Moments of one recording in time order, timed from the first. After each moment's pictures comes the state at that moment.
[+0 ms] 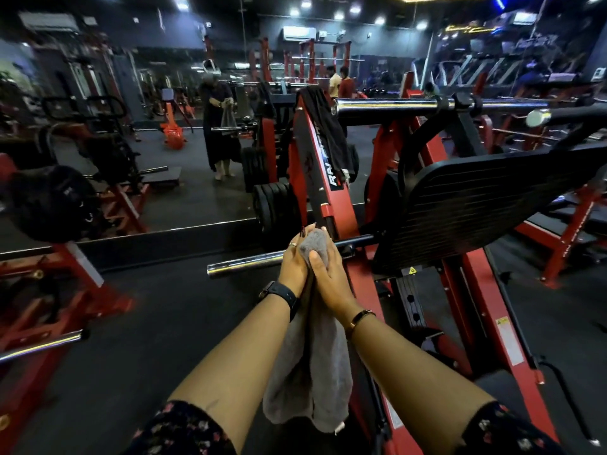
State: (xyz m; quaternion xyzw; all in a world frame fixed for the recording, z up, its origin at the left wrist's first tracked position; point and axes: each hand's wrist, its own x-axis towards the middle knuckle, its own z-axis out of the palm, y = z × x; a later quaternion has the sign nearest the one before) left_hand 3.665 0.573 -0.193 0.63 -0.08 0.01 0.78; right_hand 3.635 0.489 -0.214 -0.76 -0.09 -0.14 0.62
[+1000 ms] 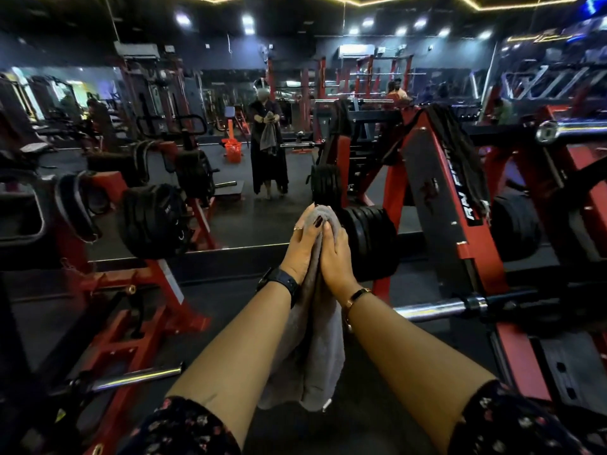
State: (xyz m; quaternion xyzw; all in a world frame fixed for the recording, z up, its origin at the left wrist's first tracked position) left_hand 3.842 0.940 -0.147 0.68 -0.13 0.10 0.72; right_hand 3.826 0.858 -0.153 -0.70 -0.12 -0.15 0.69
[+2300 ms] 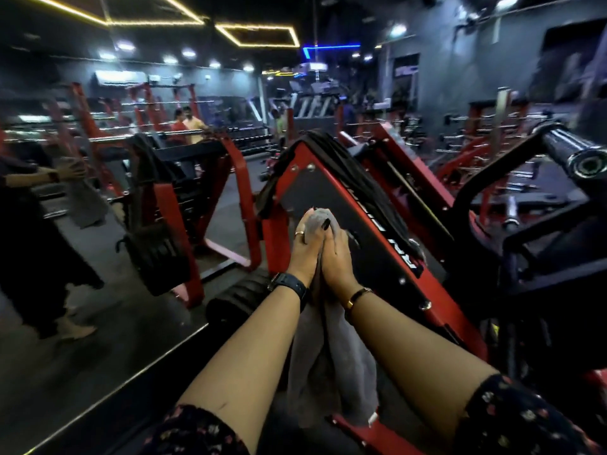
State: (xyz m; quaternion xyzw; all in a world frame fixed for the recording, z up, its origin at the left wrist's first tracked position) left_hand 4.351 0.757 -0.123 0.60 -0.34 -0.13 0.72; right_hand 4.296 0.717 -0.130 -0.72 0.16 -0.41 0.53
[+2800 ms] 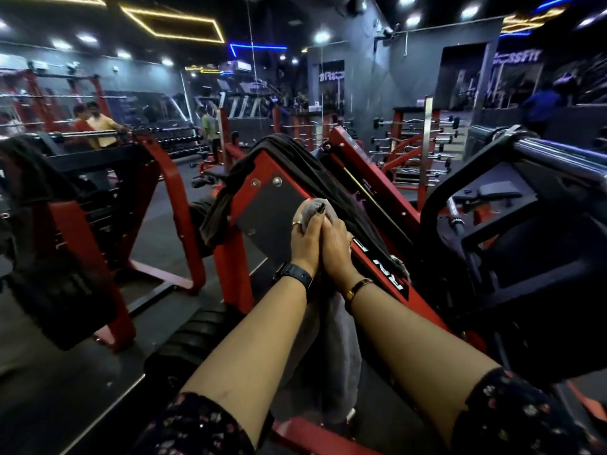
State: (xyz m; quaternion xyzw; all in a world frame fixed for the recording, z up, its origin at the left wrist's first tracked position) left_hand 4.447 0.641 -0.105 0.50 -0.37 -0.19 0.76; right_hand 4.405 0.602 -0.117 -0.73 0.22 -0.47 0.44
